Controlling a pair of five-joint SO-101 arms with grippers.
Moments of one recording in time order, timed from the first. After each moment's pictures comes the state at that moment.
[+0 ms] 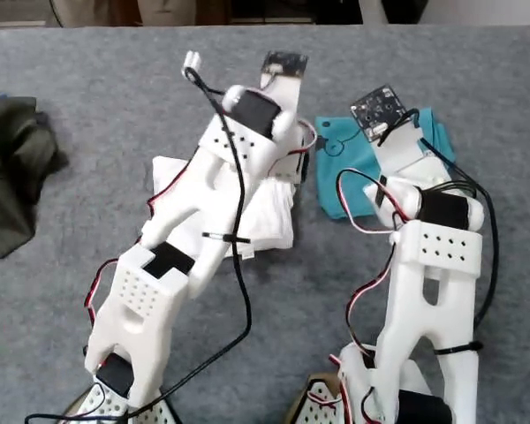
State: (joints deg) left arm 27.6 34.7 -57.5 100.0 7.4; right arm 7.0 -31.9 35.6 60.5 31.6
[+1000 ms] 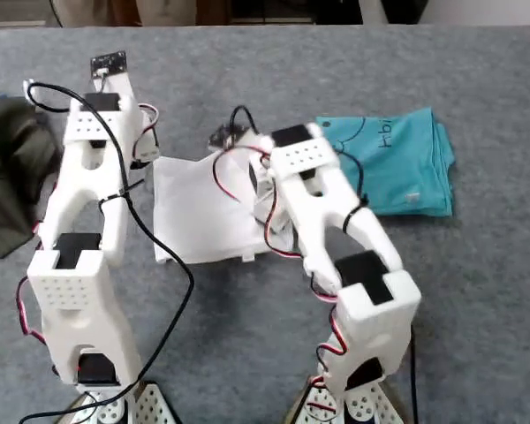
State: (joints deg) left arm -4.4 26.4 -16.3 69.7 6.1; right arm -21.6 18.9 7.5 76.5 25.5
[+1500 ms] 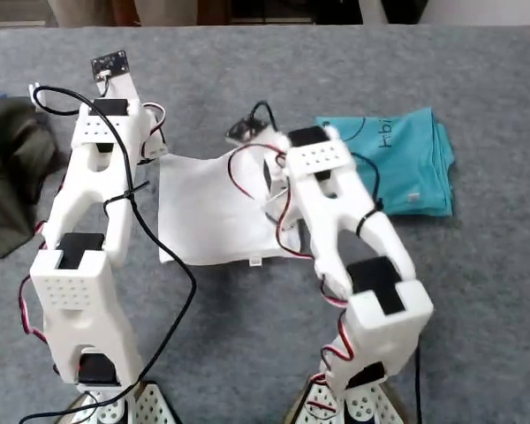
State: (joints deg) left arm -3.4 26.4 -14.4 65.1 8.8; right arm -18.7 12.7 5.6 80.1 21.8
